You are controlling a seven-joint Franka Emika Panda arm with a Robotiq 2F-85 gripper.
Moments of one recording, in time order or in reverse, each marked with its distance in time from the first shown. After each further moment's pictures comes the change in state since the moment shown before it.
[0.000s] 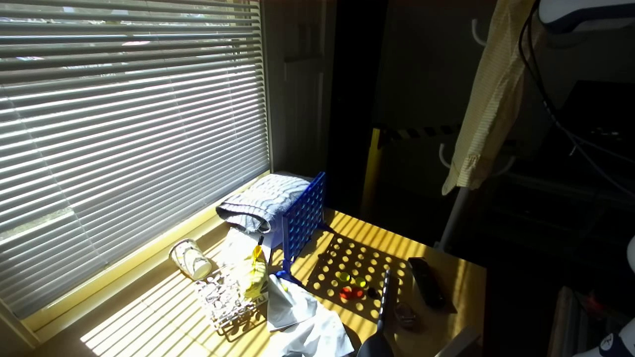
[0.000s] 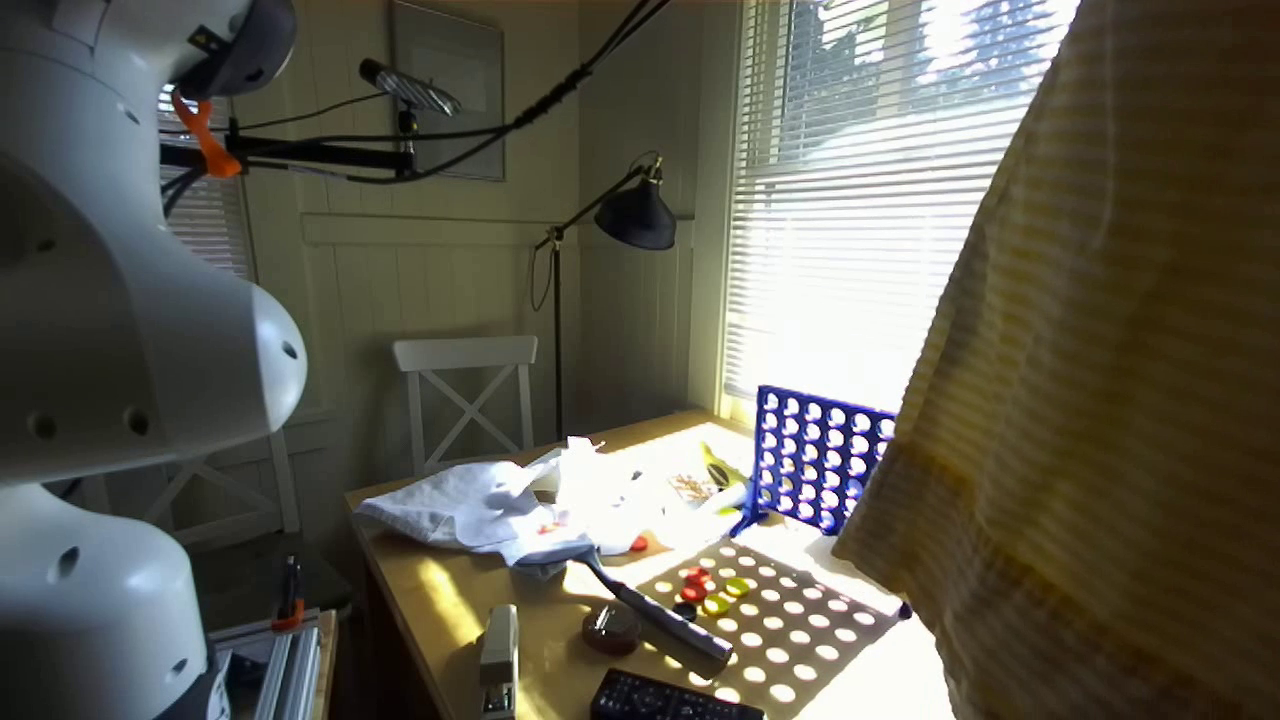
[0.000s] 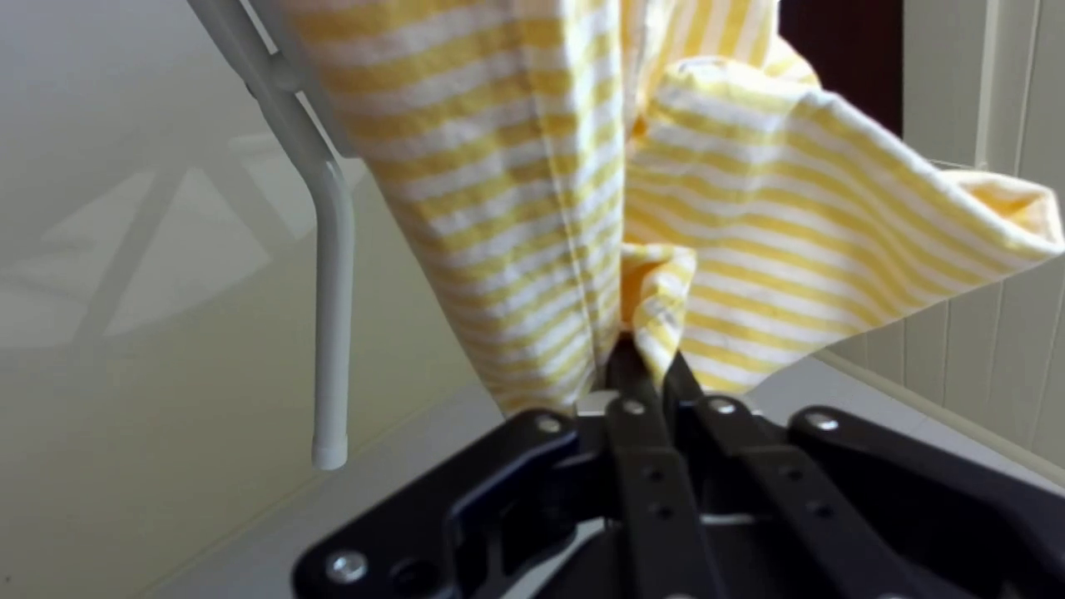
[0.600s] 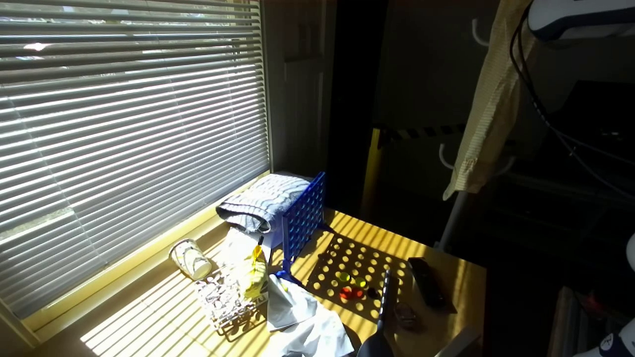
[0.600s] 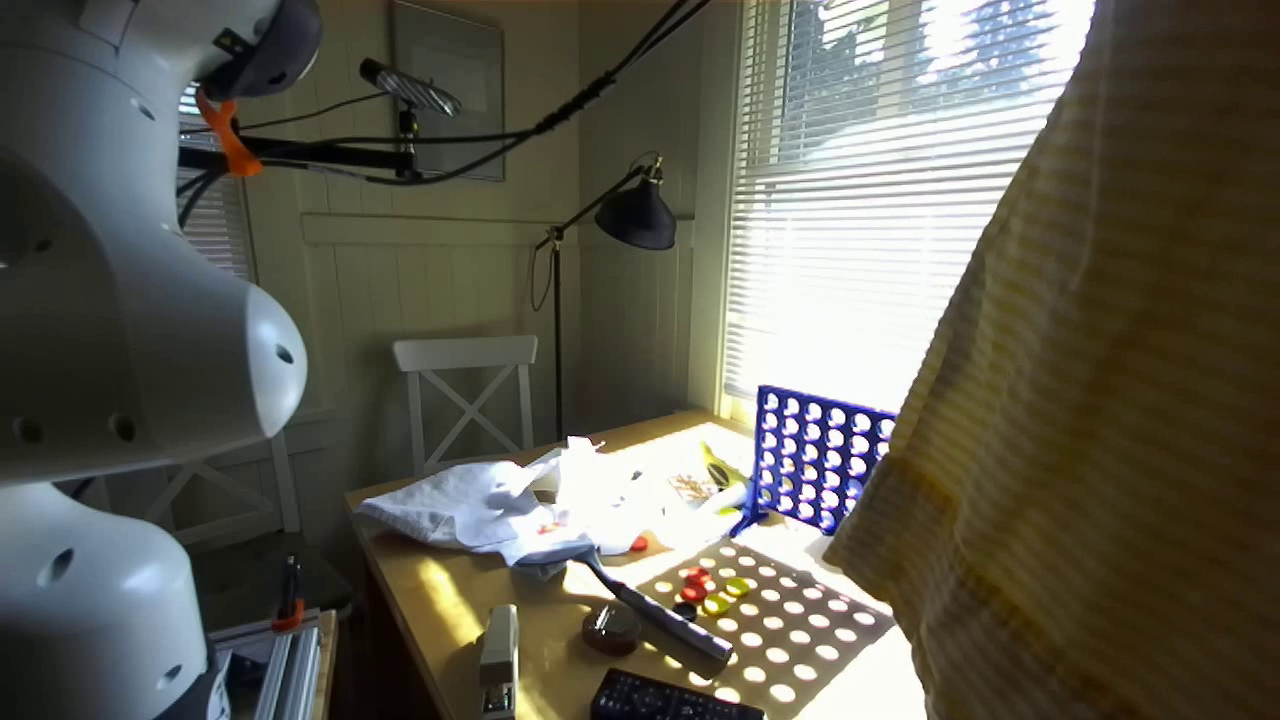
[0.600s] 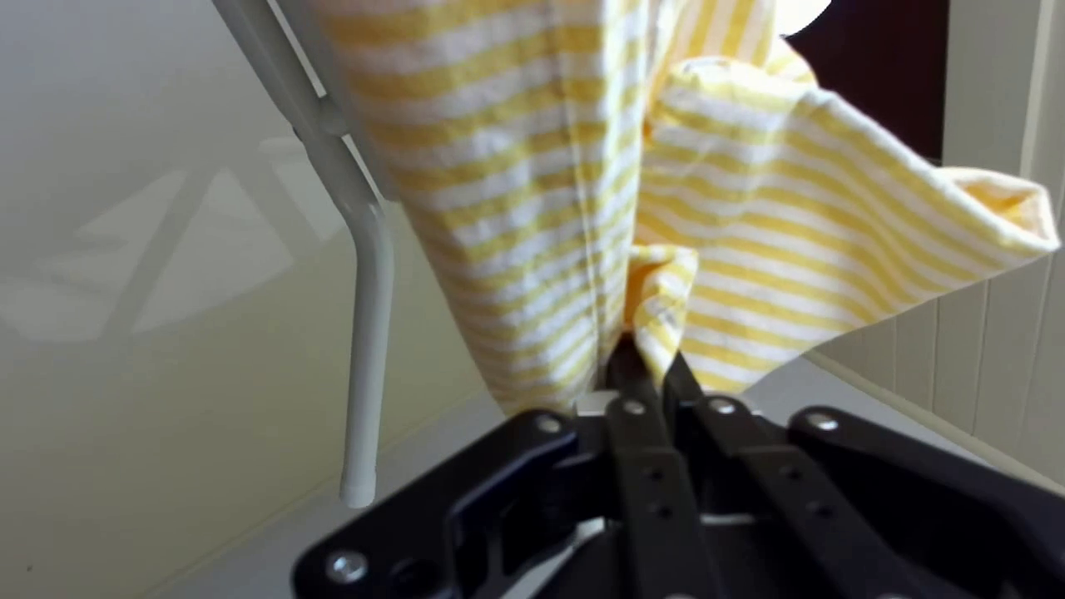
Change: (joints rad) arm -0.086 0.022 0.071 0.007 0.046 0.019 -0.028
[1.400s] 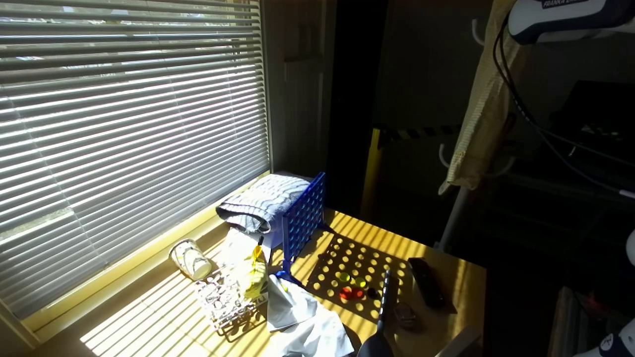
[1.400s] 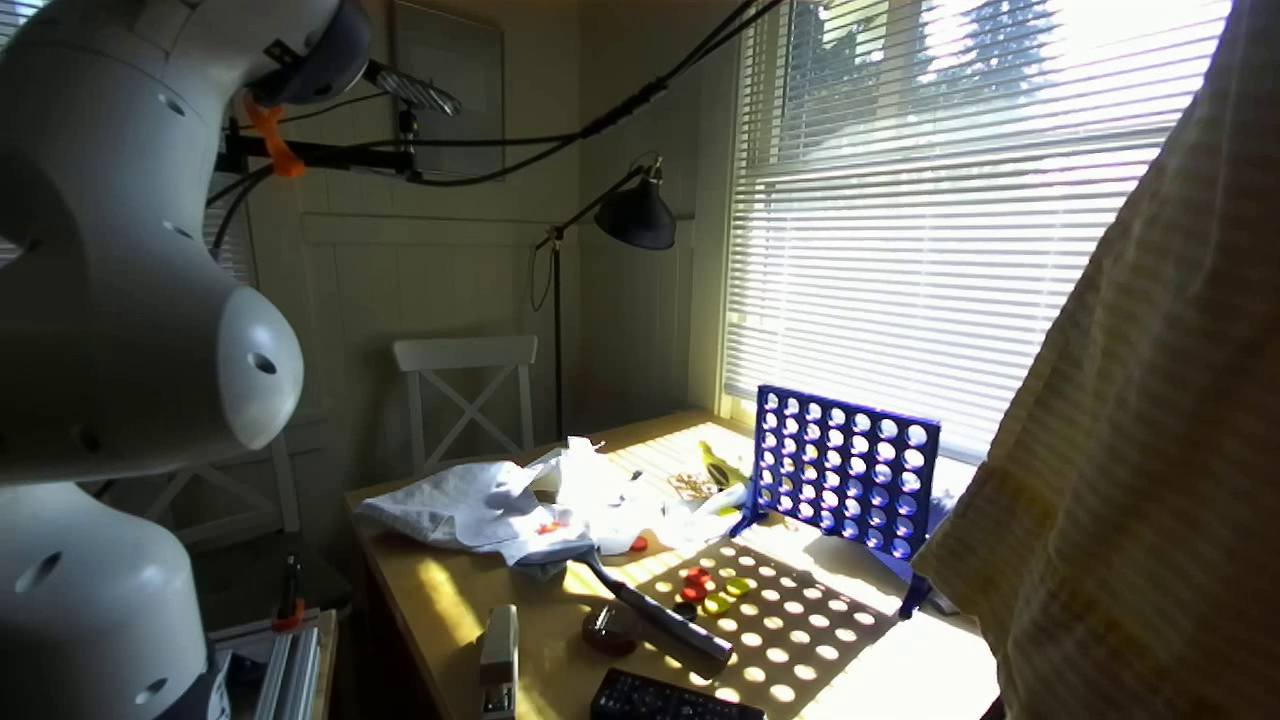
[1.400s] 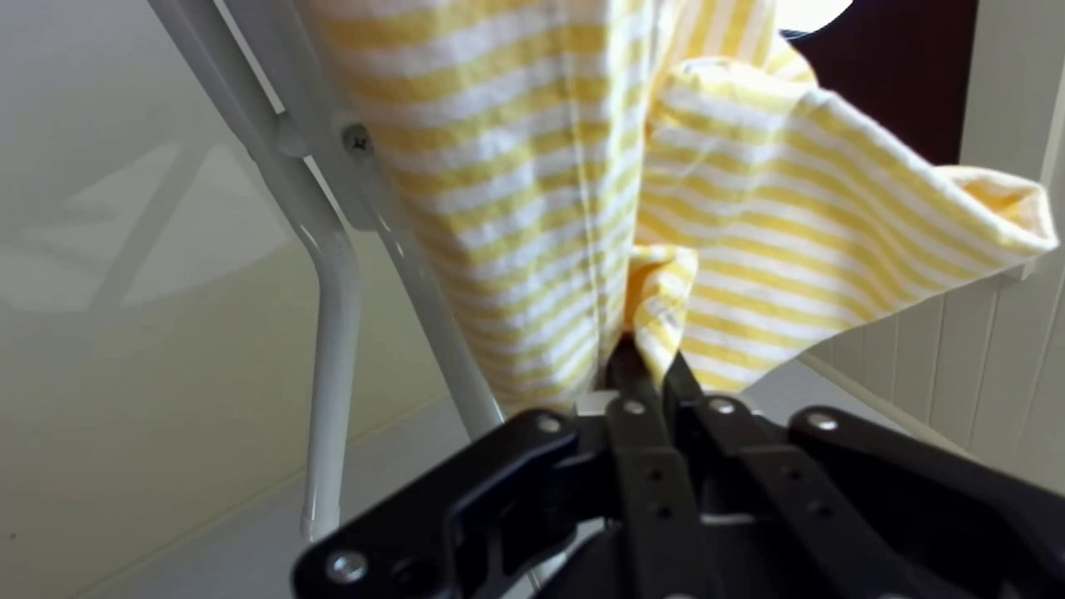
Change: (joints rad) arm -0.184 0.023 0.147 0.085 0.036 0.026 -0.003
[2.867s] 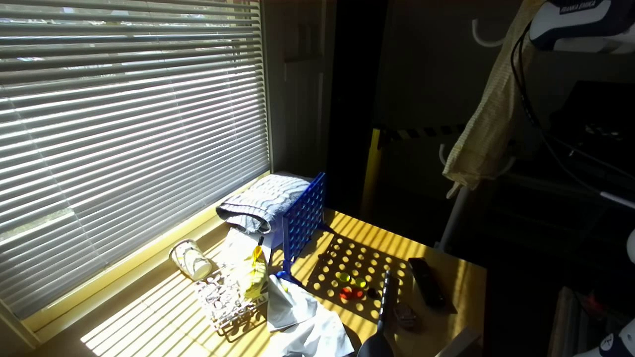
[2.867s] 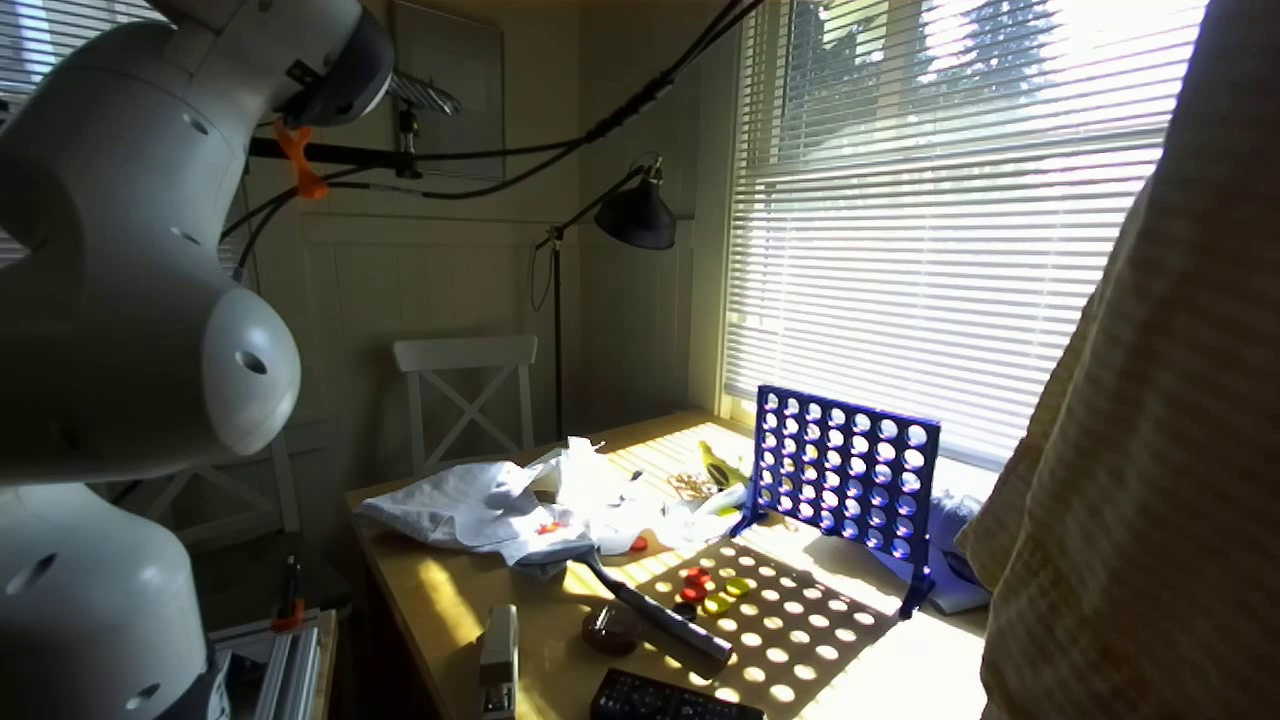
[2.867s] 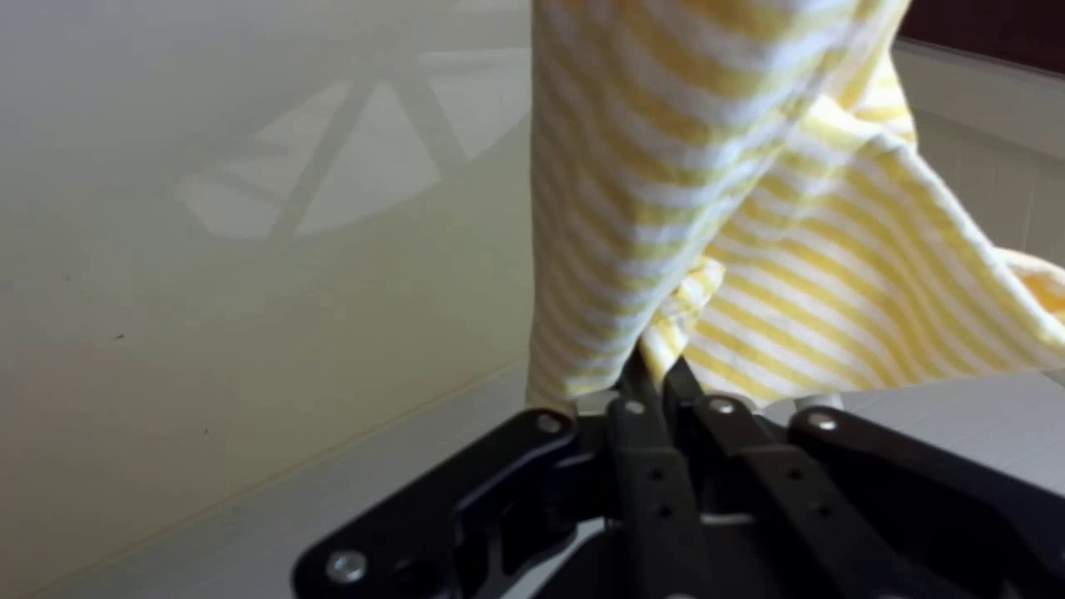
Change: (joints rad) arm -0.071 -0.086 -0.047 -0.124 0.147 0.028 -0.051
